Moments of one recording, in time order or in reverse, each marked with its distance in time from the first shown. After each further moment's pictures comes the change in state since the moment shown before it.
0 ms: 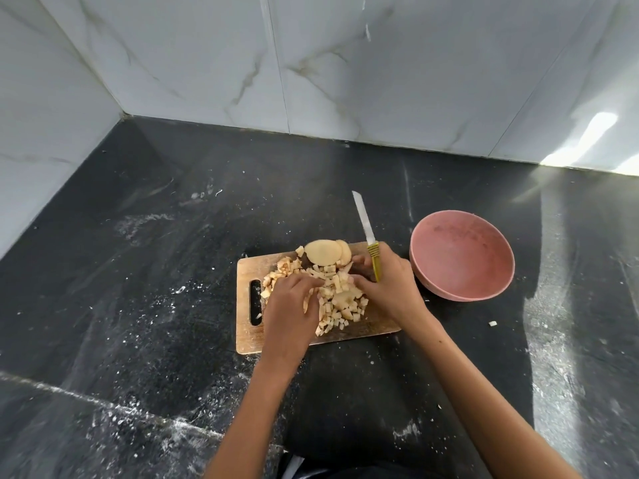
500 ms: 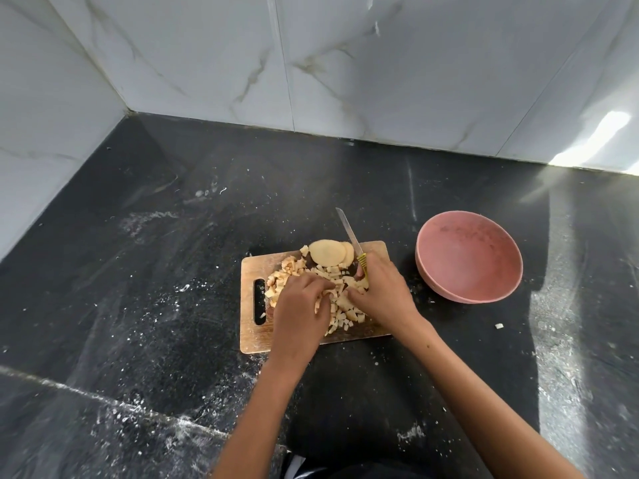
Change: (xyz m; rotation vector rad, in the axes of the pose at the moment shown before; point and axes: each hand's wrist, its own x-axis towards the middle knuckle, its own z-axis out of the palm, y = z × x) left_hand 0.001 0.005 0.003 0.038 -0.006 0.067; right_hand -0.002 -0.001 0.018 -0.259 -0.067 -0.007
